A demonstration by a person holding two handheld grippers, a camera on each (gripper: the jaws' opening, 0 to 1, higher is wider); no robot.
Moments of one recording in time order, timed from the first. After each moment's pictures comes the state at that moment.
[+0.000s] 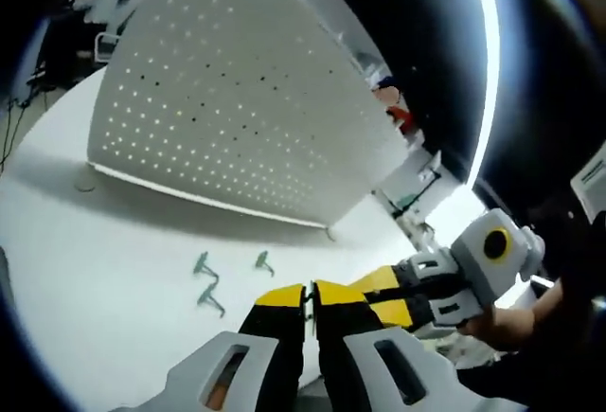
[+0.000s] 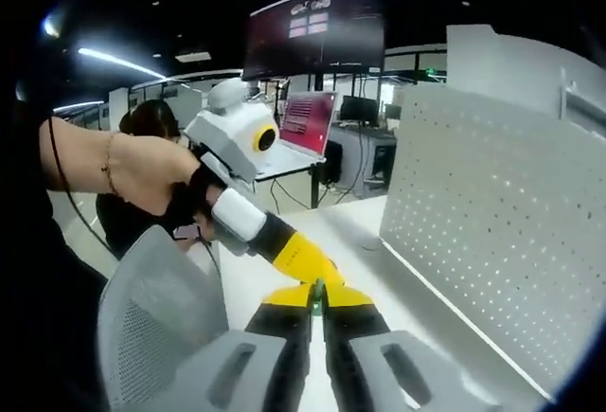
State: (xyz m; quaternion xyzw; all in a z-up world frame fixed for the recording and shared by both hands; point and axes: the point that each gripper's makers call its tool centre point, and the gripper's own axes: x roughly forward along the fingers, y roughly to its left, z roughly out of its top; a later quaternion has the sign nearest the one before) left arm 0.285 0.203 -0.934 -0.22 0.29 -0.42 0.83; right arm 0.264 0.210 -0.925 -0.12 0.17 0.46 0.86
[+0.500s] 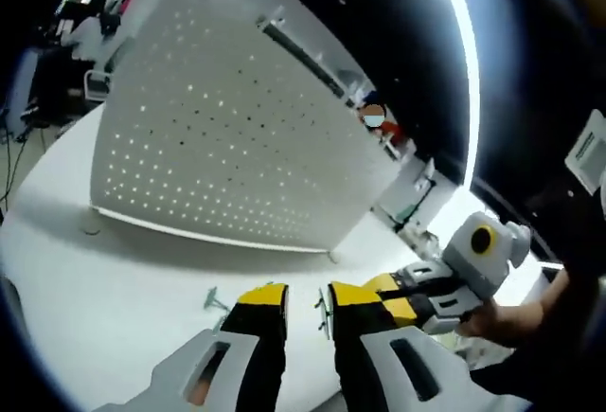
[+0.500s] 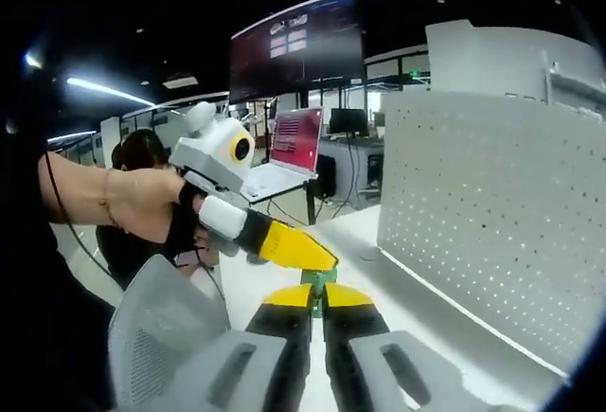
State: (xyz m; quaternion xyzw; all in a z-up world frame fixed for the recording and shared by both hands) left arm 0.303 0.228 -0.903 -0.24 0.22 -0.40 0.86; right arm 0.275 0.205 -0.911 -0.05 0.16 0.44 0.88
